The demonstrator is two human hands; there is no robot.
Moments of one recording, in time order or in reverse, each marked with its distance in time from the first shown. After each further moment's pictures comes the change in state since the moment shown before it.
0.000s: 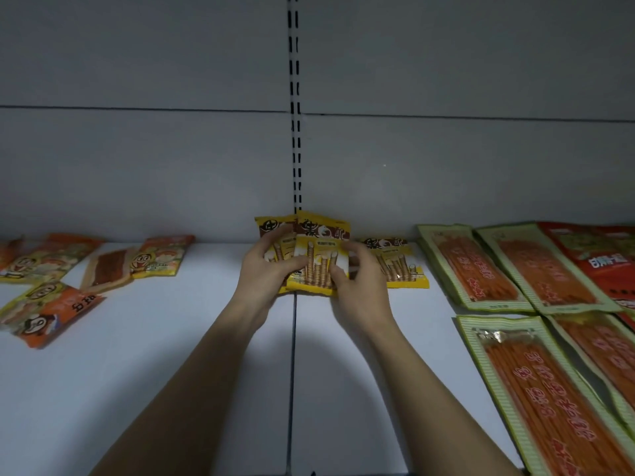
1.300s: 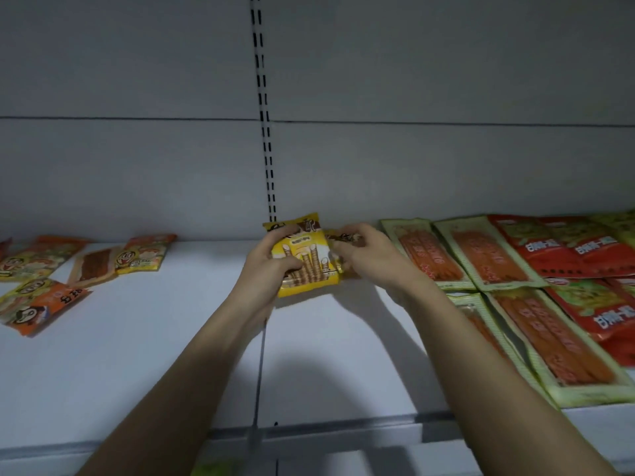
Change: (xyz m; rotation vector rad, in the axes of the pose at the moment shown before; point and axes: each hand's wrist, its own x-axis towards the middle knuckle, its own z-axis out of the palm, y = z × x) left_hand -0.052 0.017 0.038 0.088 -0.102 0.004; right_hand 0.002 -0.034 -0.090 -0.041 -0.235 0.130
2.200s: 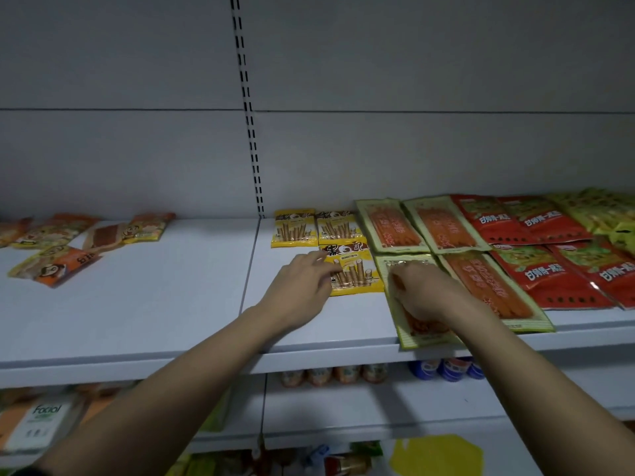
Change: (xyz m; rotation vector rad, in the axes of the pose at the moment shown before) left_hand -0.072 -0.043 0.059 1.287 -0.290 0.455; right_hand -0.107 0.066 -0.089 -1.045 -0.138 0.044
